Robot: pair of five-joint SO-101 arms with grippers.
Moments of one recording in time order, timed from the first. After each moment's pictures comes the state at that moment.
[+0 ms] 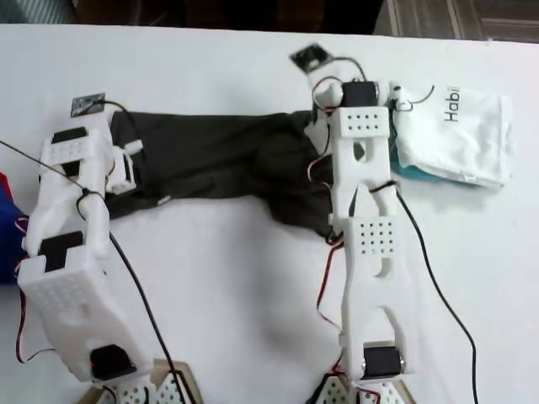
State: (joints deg) left arm -23.6 27.3 1.5 64.1 0.7; right arm -8.2 66.1 -80.2 100.0 28.9
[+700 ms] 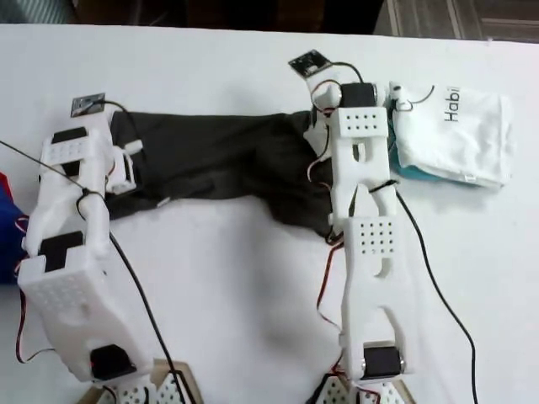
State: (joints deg) left arm -23.6 27.3 1.5 64.1 0.7; right arm -8.2 65.6 -81.0 100.0 28.9
